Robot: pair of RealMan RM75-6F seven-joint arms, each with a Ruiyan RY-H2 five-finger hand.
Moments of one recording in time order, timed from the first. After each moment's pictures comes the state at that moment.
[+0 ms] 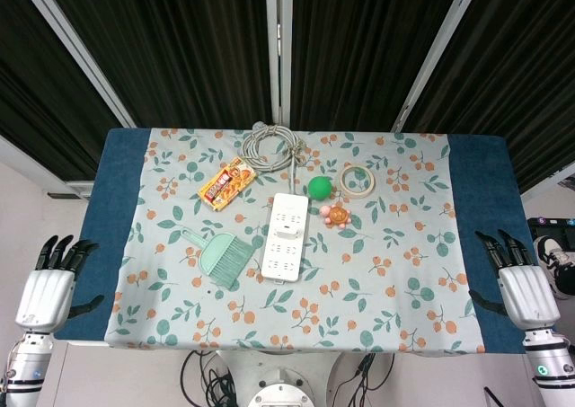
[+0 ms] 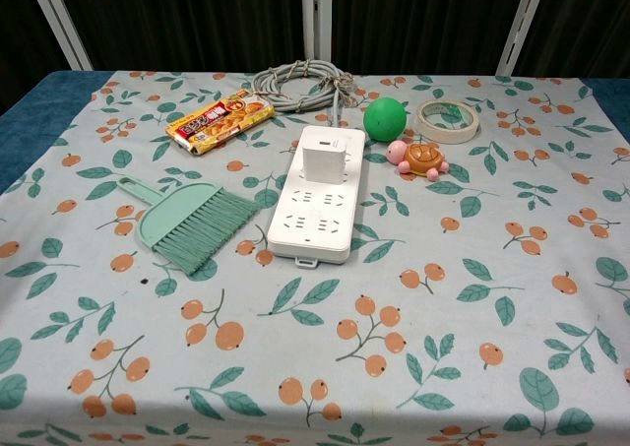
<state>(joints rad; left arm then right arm) -0.11 -1.18 -0.02 -1.68 1.53 1.52 0.21 0.11 -1.13 0.04 -1.57 -1.57 1.46 0.00</state>
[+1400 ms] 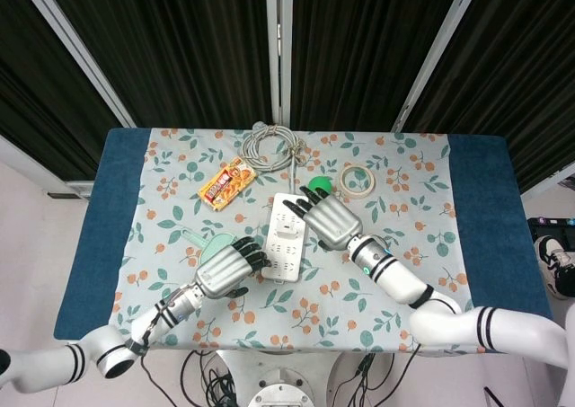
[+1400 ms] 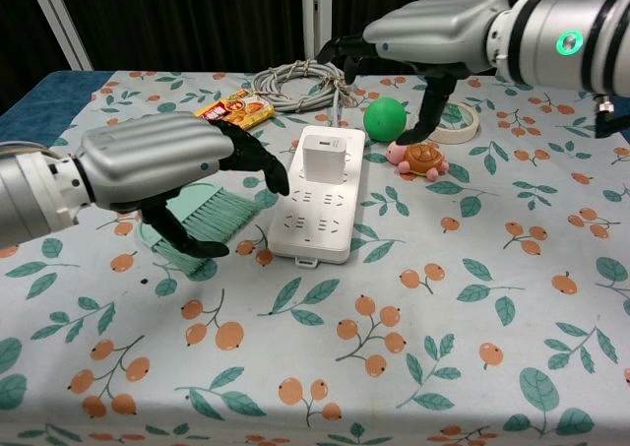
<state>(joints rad) -0.68 -1.60 -0.08 -1.38 1.76 0.97 0.10 0.93 -1.41 0.26 -1.62 -1.02 0.71 -0.64</state>
